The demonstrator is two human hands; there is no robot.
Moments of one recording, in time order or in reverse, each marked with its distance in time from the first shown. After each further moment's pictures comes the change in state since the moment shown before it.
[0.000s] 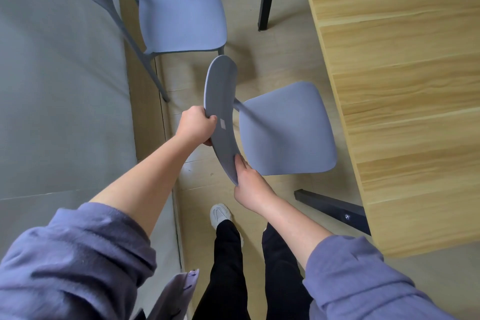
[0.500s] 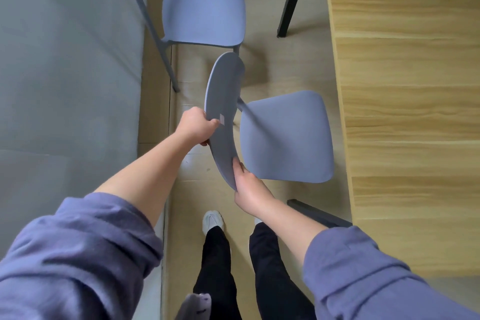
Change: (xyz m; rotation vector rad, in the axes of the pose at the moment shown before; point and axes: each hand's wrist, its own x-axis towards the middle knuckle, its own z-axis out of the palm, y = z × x) left_hand -0.017 -0.013 0.015 -0.024 0.006 -0.087; right_hand -0.004 0.032 0.006 -0.300 -0.025 -0.117
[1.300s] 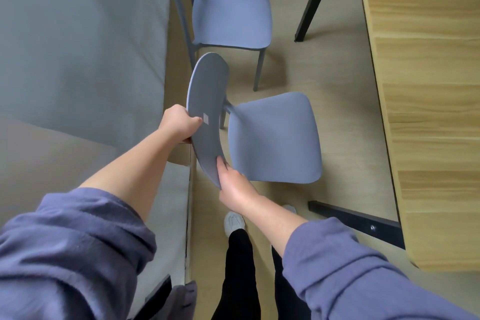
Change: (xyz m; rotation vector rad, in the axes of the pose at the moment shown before) left_hand -0.008 -0.101 -0.099 -0.033 0.117 -0.091; right_hand 0.020 -0.135 0.042 0.075 -0.050 -0.071
